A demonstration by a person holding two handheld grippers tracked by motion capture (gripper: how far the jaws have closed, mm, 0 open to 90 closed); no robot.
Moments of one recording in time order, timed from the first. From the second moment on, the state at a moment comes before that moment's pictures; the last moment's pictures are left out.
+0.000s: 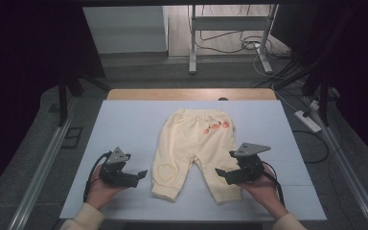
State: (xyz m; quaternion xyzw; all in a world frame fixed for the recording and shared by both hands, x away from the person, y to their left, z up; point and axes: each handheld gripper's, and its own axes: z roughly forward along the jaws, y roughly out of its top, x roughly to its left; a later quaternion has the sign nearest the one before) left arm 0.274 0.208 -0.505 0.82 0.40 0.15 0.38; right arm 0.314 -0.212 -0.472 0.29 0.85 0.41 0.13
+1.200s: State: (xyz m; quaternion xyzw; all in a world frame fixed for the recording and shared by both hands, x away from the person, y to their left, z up) left arm 0.275 0.207 -0.505 0.82 0.40 0.15 0.38; right arm 0.309 -0.143 -0.471 0.23 0.87 0.42 0.10
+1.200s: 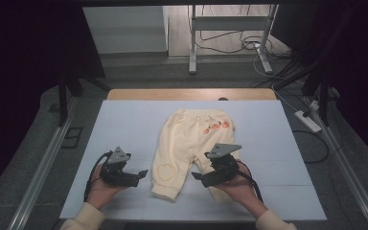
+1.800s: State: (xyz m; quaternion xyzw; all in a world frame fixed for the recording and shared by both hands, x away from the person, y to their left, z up) left arm 0.279 0.207 -0.506 0.82 0.40 0.14 0.39; right arm 0.306 -0.105 -0.479 0.20 0.89 0.41 0.07
